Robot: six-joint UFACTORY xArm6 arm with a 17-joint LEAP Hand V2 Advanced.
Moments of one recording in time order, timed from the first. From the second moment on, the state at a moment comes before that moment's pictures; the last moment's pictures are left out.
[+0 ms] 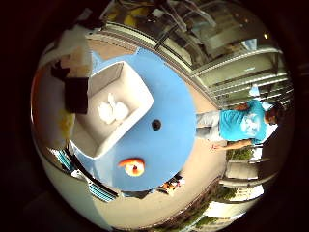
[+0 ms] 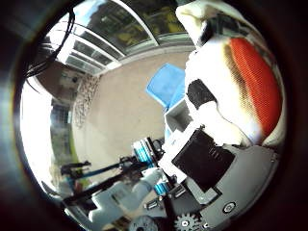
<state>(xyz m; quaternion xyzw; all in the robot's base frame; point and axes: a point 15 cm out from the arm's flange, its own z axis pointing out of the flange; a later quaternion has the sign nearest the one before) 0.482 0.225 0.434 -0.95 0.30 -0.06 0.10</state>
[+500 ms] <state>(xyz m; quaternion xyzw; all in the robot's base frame) 0.487 0.185 0.350 -0.94 0.35 0.00 -0.02</state>
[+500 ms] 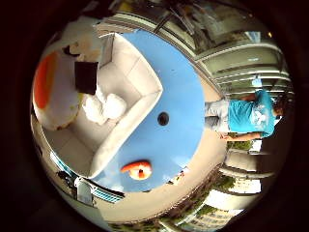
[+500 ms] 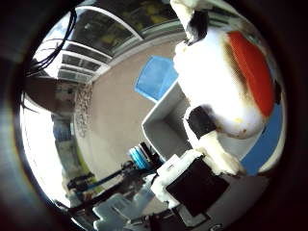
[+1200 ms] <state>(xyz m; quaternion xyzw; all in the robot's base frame) 0.451 -0.083 0.433 -0.88 0.47 -0.02 -0.05</state>
